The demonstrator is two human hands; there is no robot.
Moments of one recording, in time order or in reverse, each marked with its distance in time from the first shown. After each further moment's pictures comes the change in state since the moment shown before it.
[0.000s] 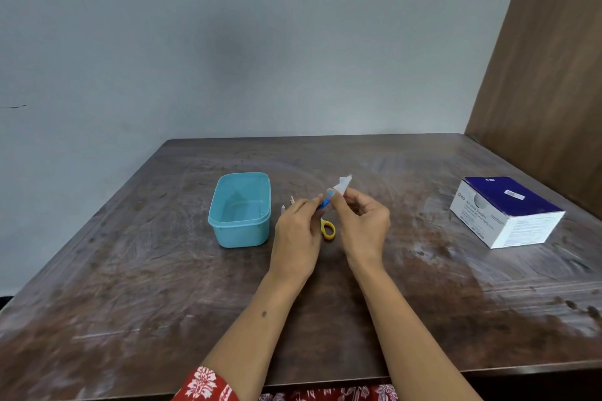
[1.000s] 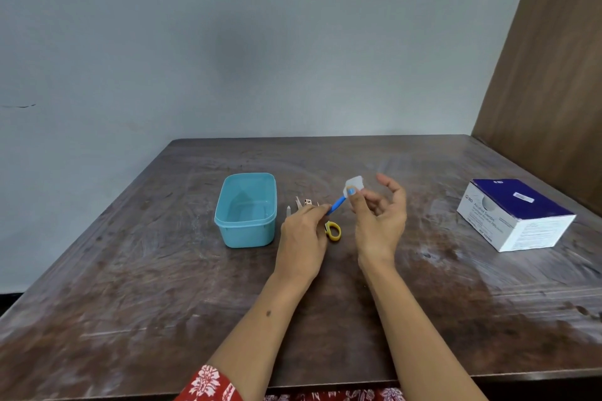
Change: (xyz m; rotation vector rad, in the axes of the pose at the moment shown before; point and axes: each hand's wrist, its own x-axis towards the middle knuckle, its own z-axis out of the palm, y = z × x) left_hand -0.002 0.003 -0.004 0.050 -0.054 -0.031; right_hand 0.010 0.007 -0.004 0.093 0.125 -0.016
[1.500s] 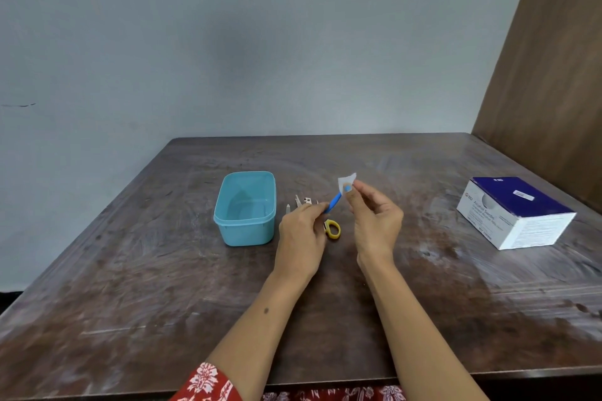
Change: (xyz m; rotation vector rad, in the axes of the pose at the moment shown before) left_hand 0.001 0.001 0.000 -0.027 0.008 -0.044; right_hand 0.000 0.000 0.001 0.050 -0.030 0.086
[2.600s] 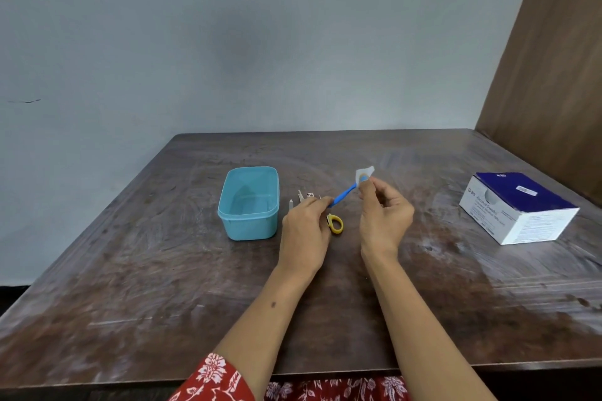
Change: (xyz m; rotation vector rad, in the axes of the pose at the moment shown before) left_hand -0.002 0.004 0.000 0.066 0.012 0.029; right_hand -0.002 -0.006 0.002 -0.016 0.138 -0.067
